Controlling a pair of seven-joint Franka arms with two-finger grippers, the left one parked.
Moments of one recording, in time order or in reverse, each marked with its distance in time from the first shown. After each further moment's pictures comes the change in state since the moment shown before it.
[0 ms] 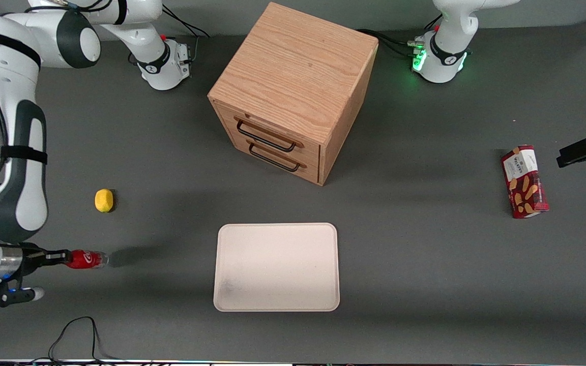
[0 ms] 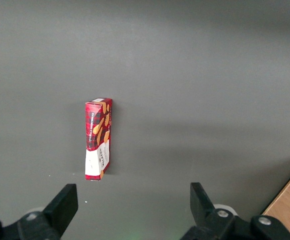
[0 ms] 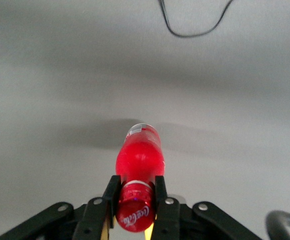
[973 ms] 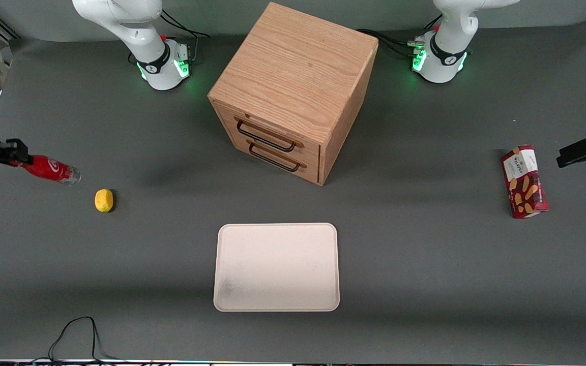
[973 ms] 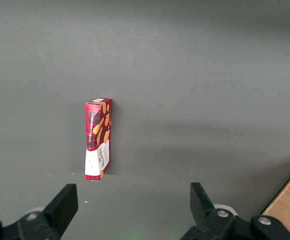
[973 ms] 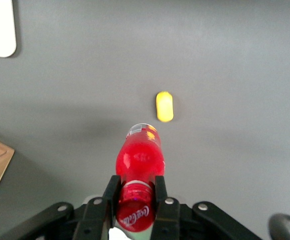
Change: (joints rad) arm 0.006 -0.736 0.004 -0.639 -0.042 -0.127 0.000
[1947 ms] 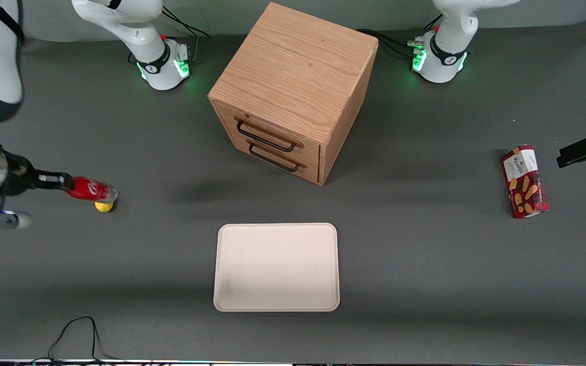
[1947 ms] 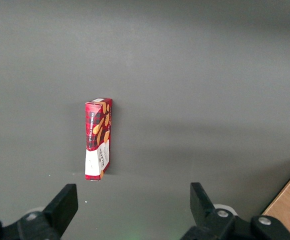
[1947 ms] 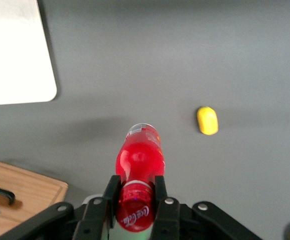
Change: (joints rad) arm 0.086 0.406 0.159 0.503 0.000 -0.163 0.418
